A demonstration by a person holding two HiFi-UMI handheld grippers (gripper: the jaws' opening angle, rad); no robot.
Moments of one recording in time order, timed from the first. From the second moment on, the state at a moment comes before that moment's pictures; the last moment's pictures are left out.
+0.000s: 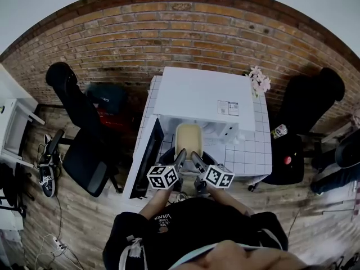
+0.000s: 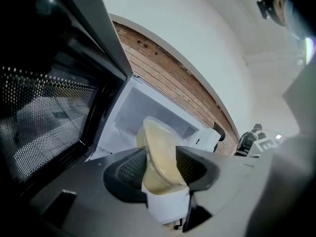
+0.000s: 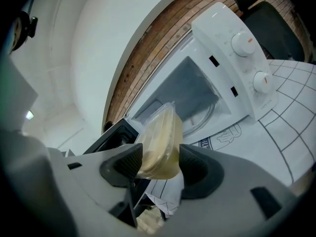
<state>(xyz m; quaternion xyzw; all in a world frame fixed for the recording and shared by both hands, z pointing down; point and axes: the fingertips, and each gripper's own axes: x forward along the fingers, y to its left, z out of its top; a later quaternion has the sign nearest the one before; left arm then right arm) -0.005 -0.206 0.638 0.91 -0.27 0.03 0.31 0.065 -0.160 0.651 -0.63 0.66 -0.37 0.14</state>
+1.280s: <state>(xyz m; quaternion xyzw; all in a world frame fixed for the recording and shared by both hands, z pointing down) 0.015 -0.139 0.631 0.87 -0.39 -0.01 0.32 0.094 -0.114 0.646 -0.54 0.74 -0.39 0.08</state>
